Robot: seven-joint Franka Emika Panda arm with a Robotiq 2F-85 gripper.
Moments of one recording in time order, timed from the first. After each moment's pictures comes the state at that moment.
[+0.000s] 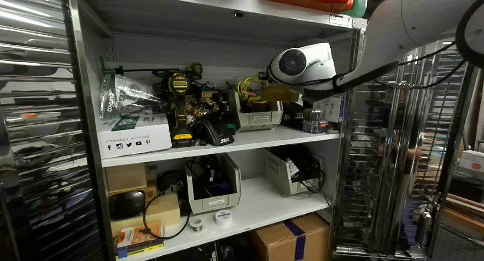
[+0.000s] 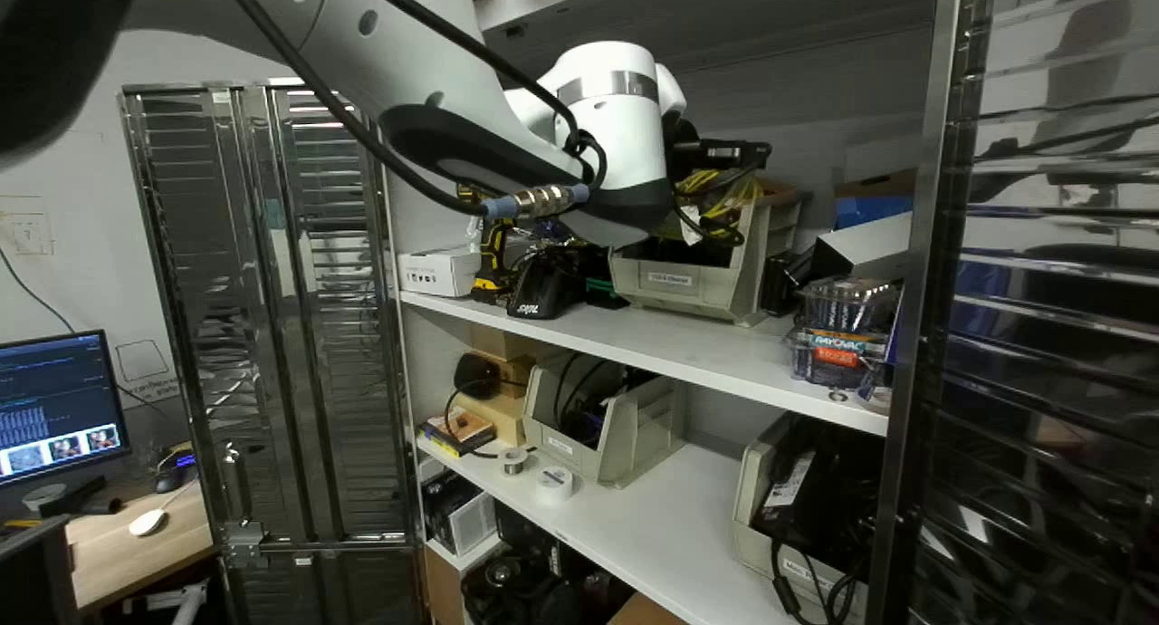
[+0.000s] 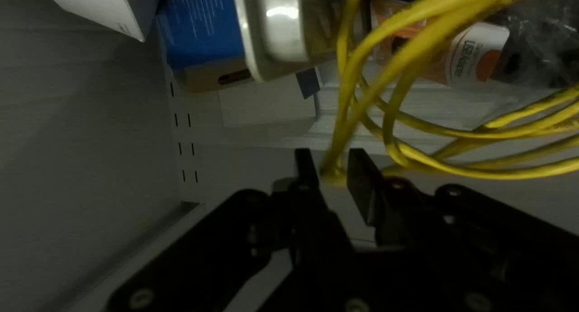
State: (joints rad) arm -0.04 0.51 -0.02 -1.23 -1.81 2.73 1.87
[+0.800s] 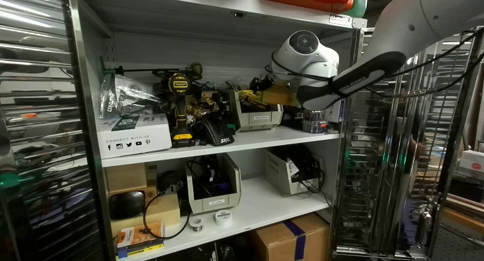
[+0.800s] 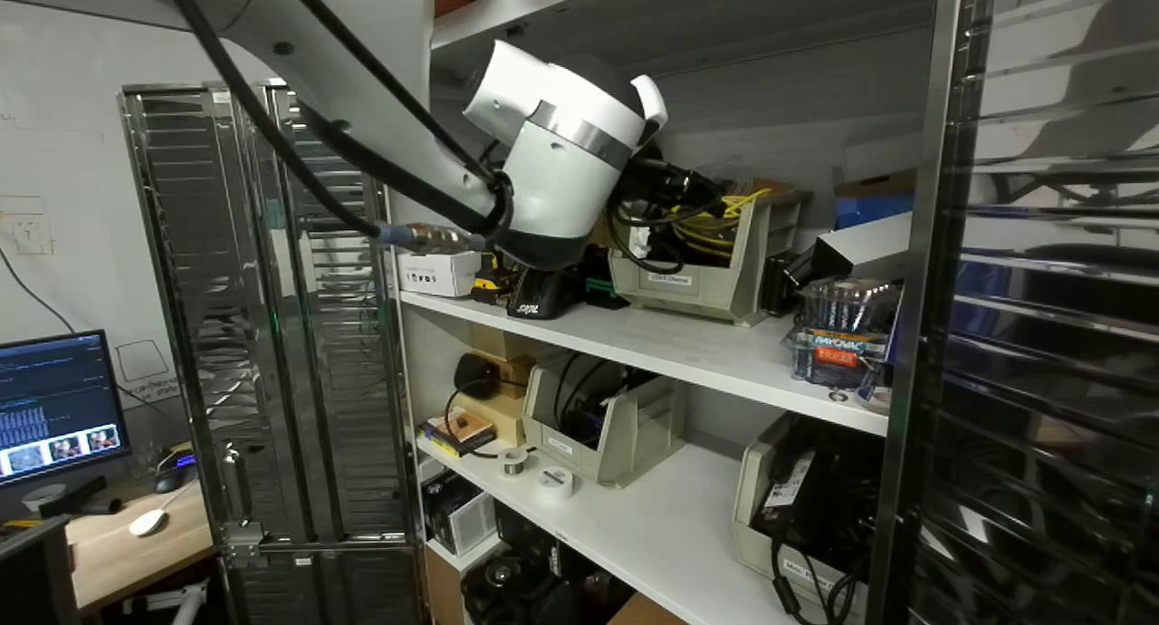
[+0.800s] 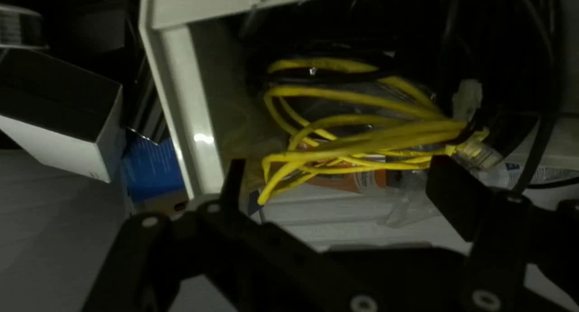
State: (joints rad) arm -0.14 0.40 0.12 -1.47 -1.23 2.87 1.34
